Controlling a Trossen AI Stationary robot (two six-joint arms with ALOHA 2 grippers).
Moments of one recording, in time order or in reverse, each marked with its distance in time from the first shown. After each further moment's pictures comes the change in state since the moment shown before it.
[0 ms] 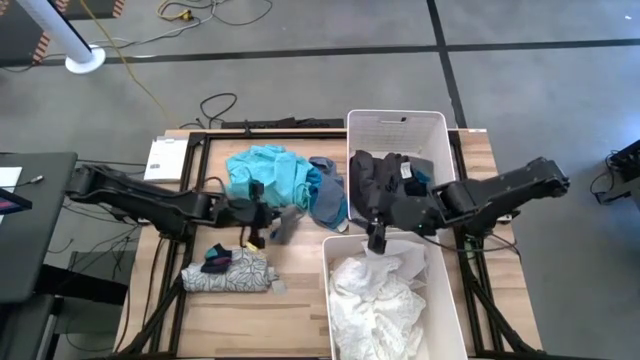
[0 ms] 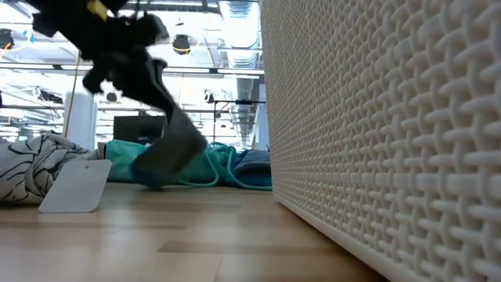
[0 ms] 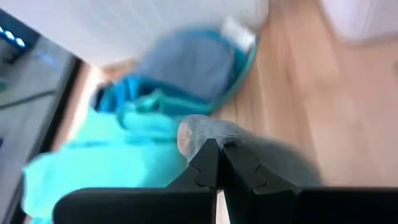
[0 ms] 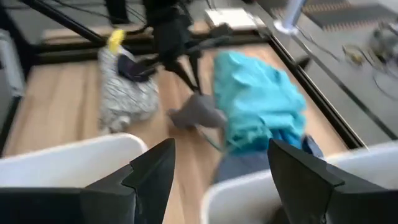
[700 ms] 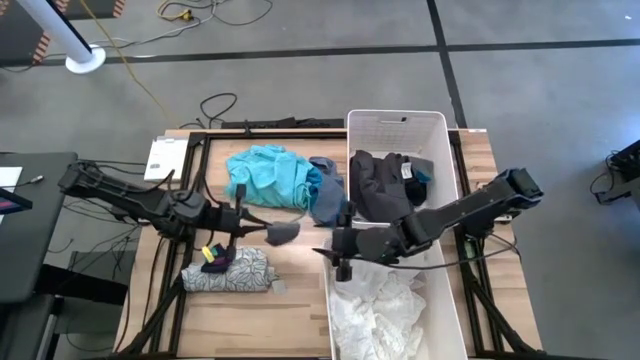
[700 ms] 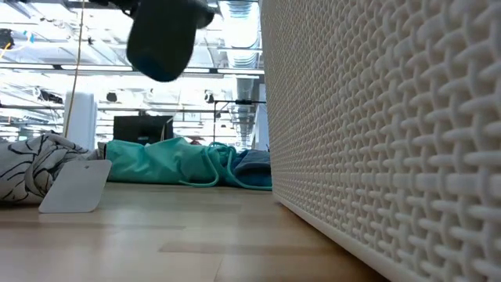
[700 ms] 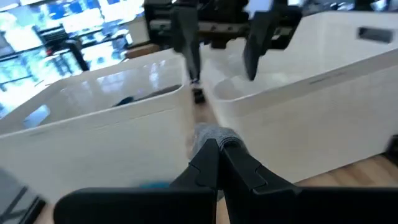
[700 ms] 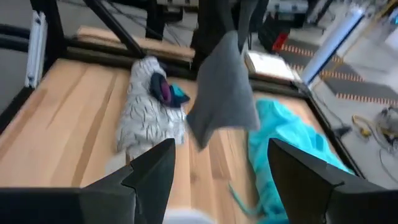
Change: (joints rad) left arm -0.167 -0.345 0.000 0.187 0.151 0.001; right arm 0.053 0.278 0.001 0.438 -0.005 -0.302
